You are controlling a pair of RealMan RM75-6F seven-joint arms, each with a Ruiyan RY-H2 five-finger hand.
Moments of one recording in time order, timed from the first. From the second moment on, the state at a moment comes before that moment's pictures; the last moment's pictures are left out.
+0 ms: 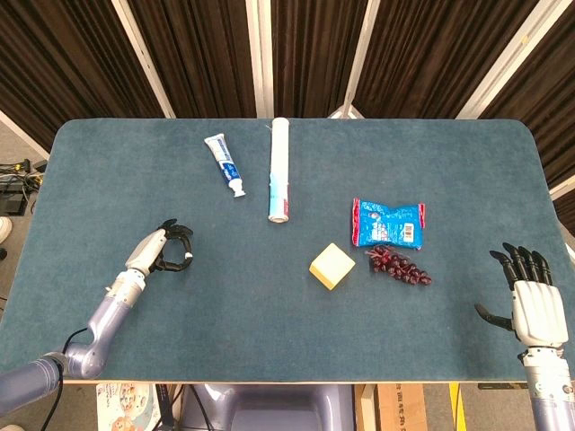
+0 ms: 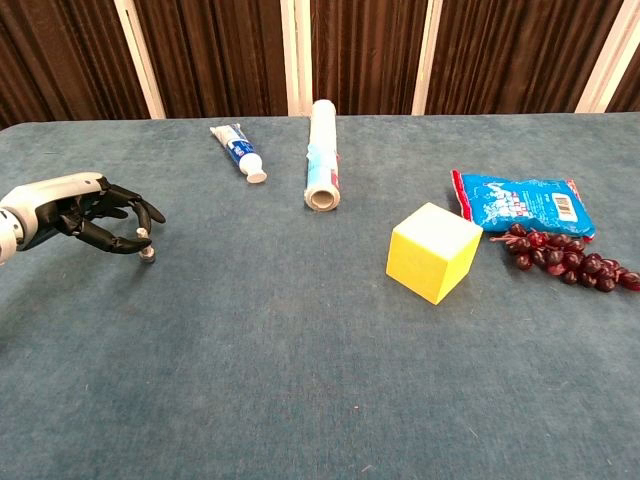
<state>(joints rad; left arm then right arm) -0.60 -1.58 -0.21 -1.21 1.20 0.79 -0.46 0.12 -1.15 0.13 -1.68 -1.36 1.43 -0.06</state>
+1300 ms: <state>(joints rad) -0.60 -1.55 -0.19 -1.20 1.22 0.77 -0.48 0.12 -1.15 0.13 -1.69 -1.36 1.43 -0.07</state>
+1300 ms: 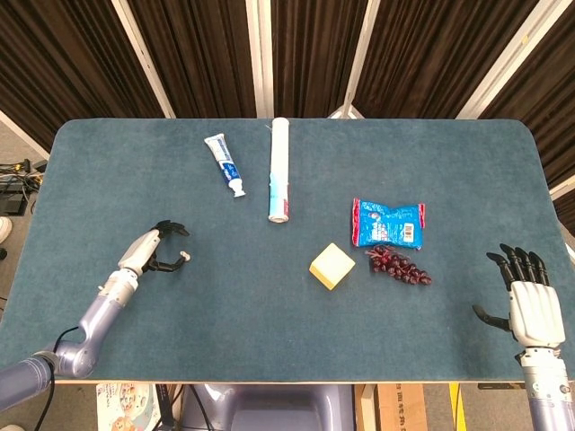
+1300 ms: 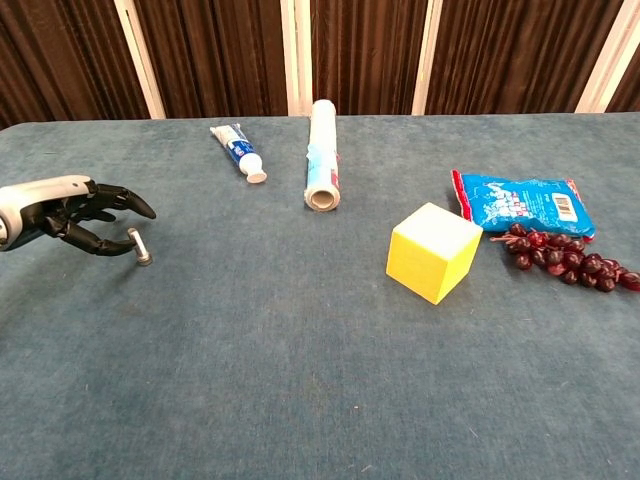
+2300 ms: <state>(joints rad) -0.33 -1.08 -0.13 -1.81 1.19 1.41 0.30 0.12 -1.11 0.09 -1.71 -1.47 1.45 -0.05</state>
